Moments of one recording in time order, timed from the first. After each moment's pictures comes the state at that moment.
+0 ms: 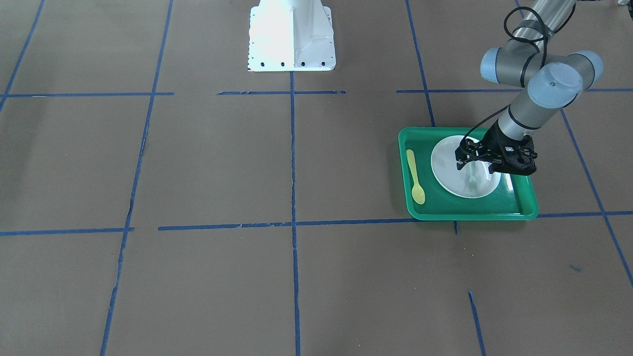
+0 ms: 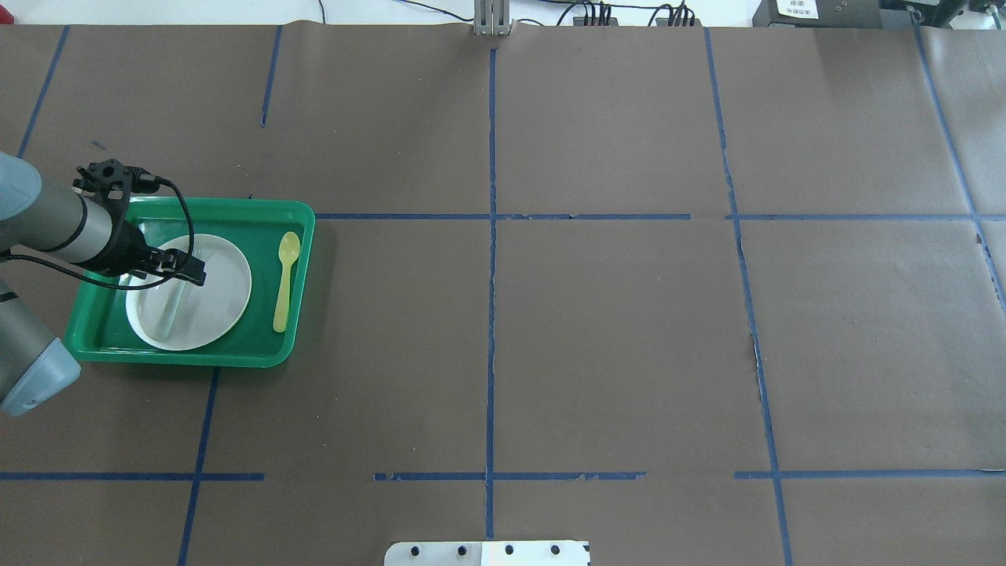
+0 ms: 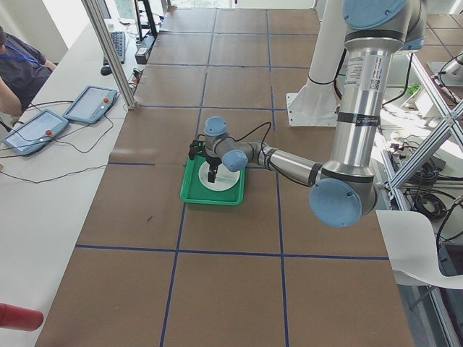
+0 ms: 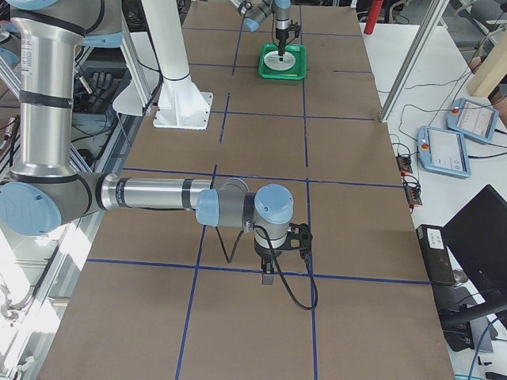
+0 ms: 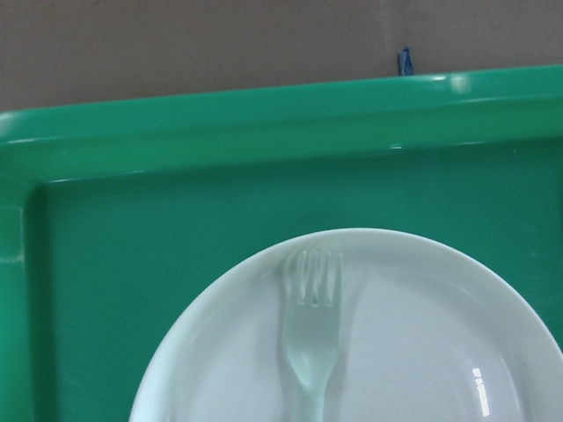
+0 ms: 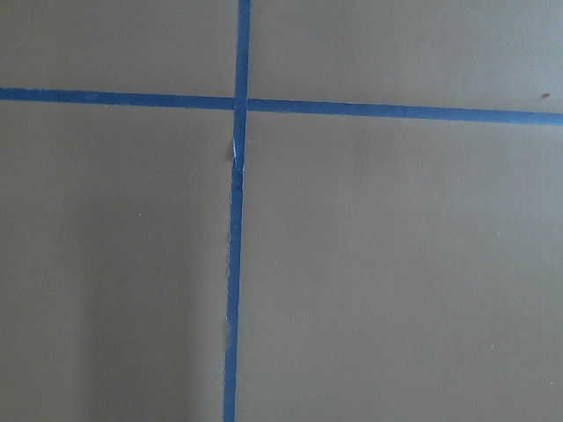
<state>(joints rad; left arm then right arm) -0.83 -1.70 -1.62 -2.11 -2.09 -0.83 1.60 -1.70 1.72 -1.63 2.29 -0.06</state>
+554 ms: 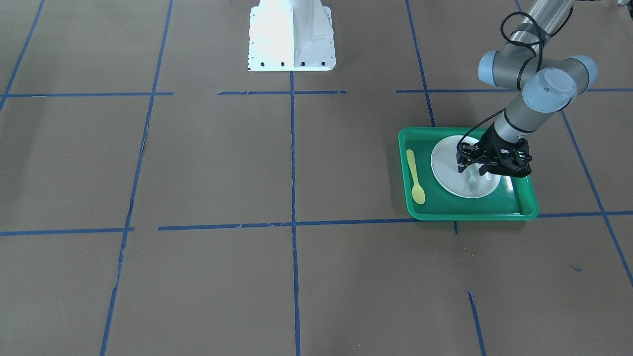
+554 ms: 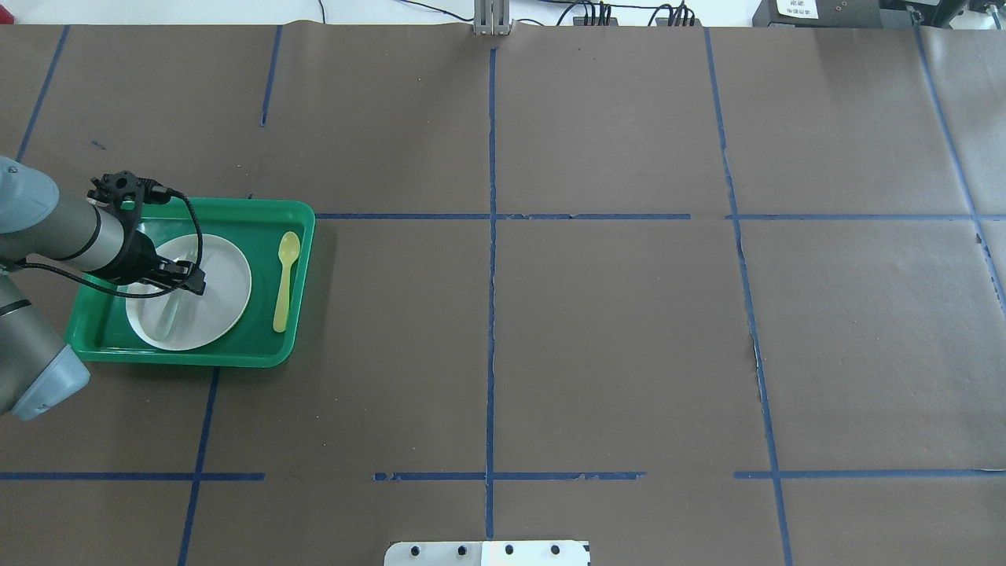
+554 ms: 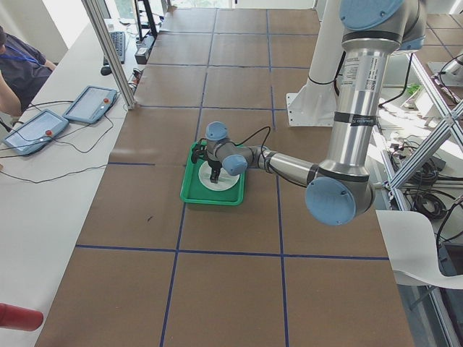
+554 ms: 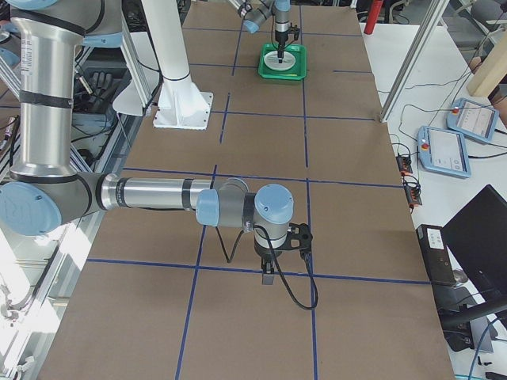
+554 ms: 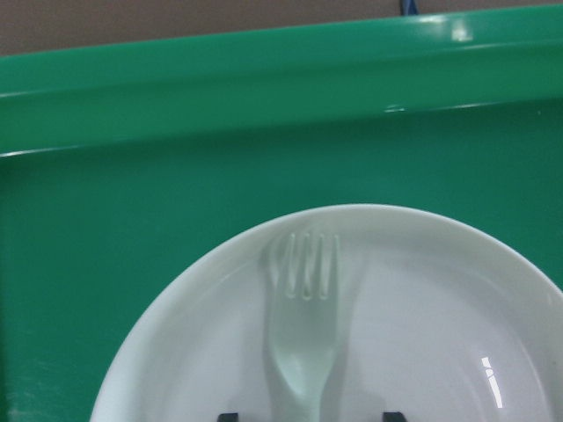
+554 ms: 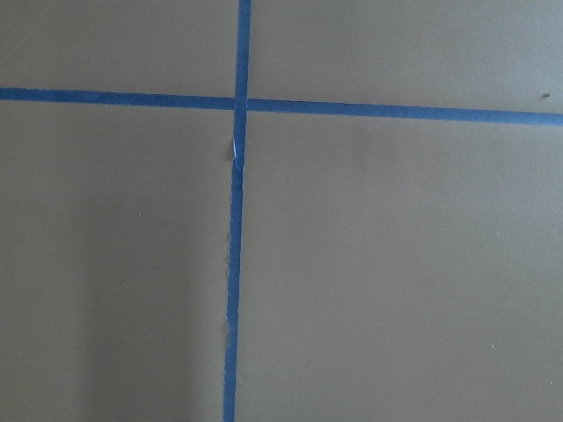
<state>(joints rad) -0.82 -1.70 -1.61 -2.12 -2.09 -0.82 1.60 -1.70 1.72 -1.63 2.29 -0.06</state>
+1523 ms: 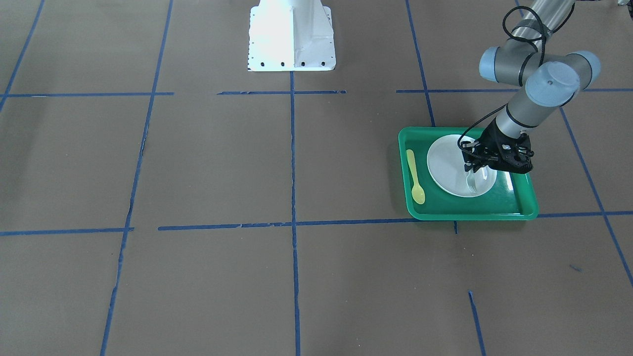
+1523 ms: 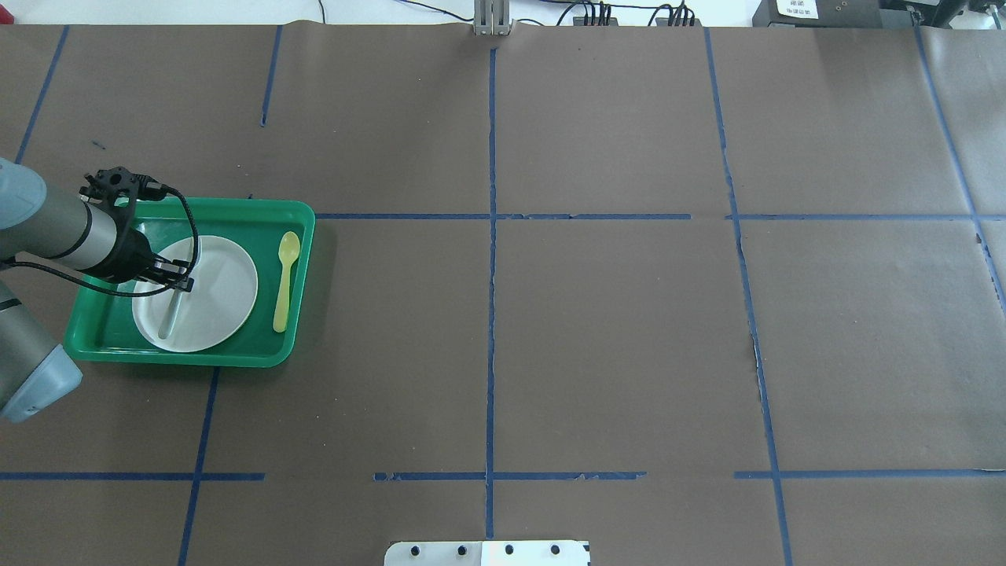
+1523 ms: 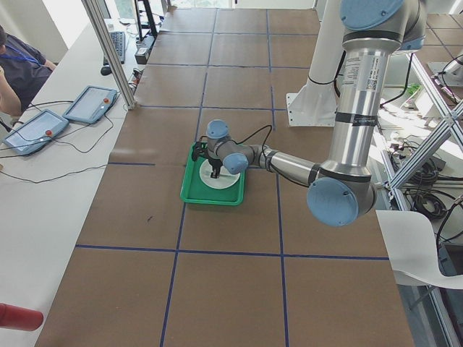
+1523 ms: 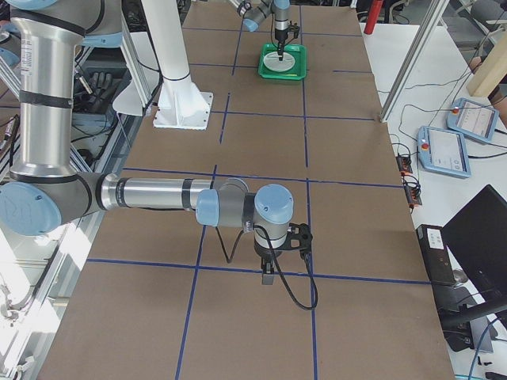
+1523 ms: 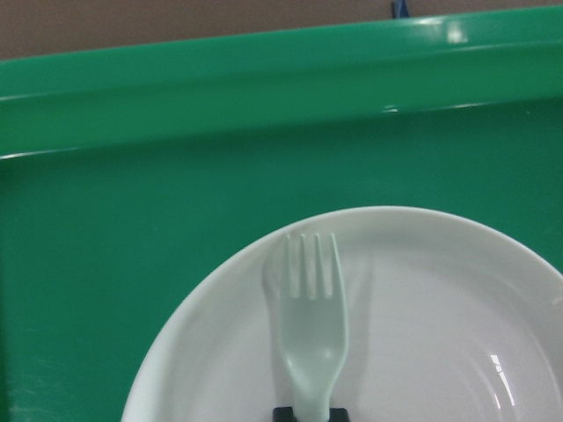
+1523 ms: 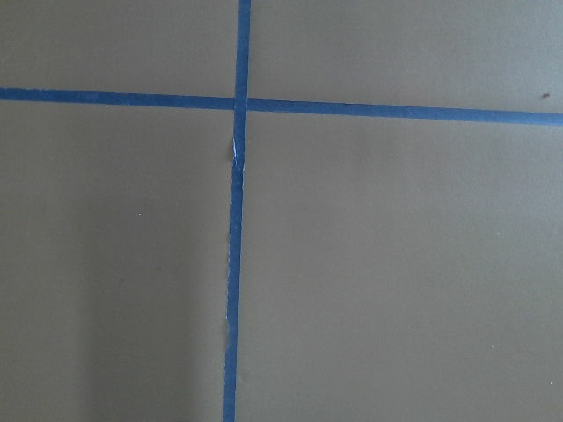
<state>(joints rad) -0.83 -1.68 -1.66 -2.12 -2.10 -0.81 1.60 -1.70 1.72 -1.63 2.29 -0.06</state>
